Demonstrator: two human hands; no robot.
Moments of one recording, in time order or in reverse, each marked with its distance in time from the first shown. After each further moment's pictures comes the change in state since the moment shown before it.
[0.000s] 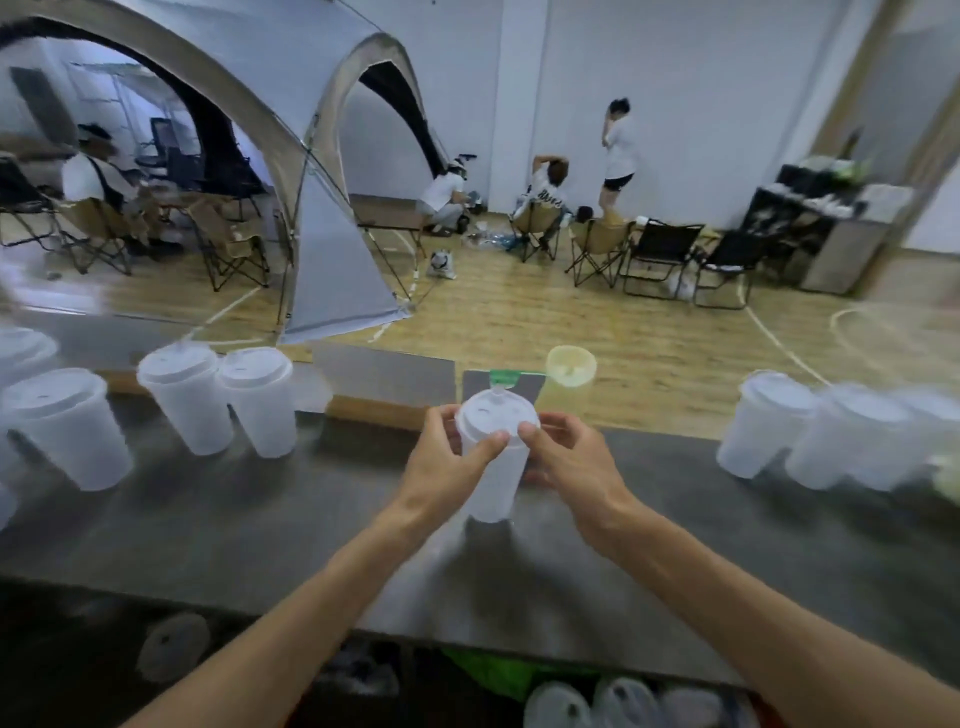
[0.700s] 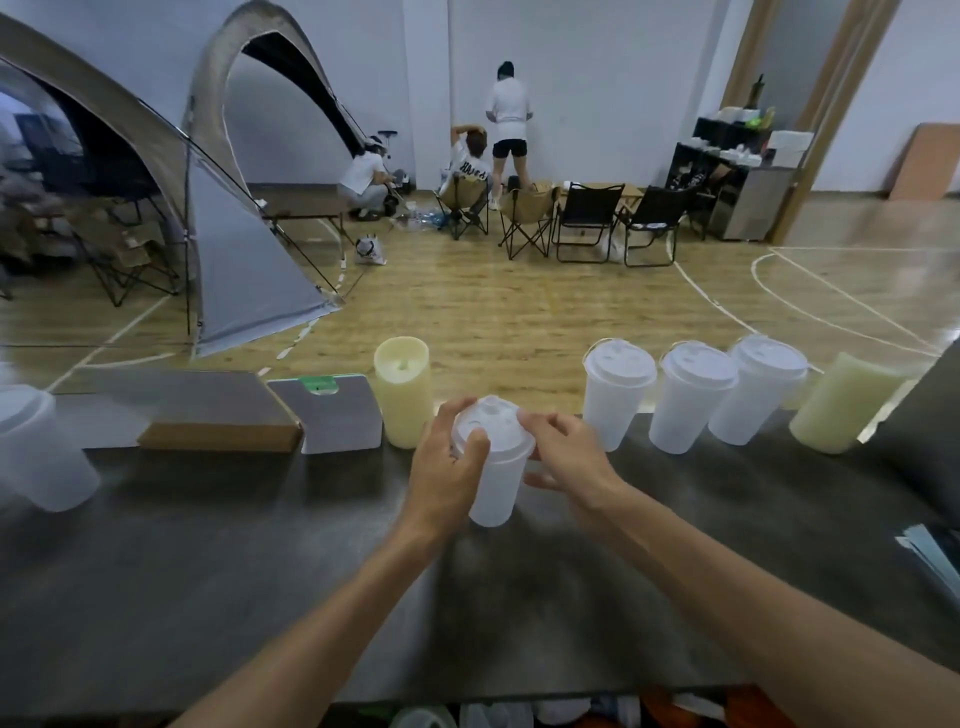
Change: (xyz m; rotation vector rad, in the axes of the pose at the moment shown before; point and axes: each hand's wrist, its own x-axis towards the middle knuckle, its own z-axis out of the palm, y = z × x) left_hand 0.017 0.004 0.215 0.108 -0.095 0.162; right_hand 0.046 0.030 -0.196 0.015 0.146 0.166
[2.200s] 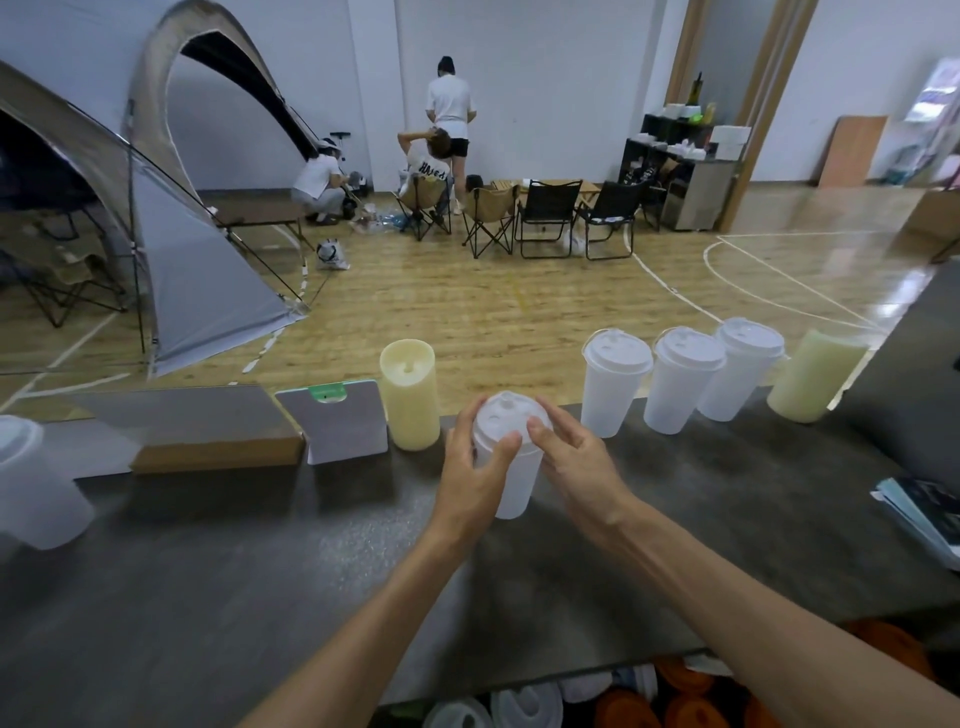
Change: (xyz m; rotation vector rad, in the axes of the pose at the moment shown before) left_hand -0.001 -0.022 -0.001 -0.292 -0.142 -0.042; right_hand -0.013 0.028 0.017 0.262 -0.033 -0.176
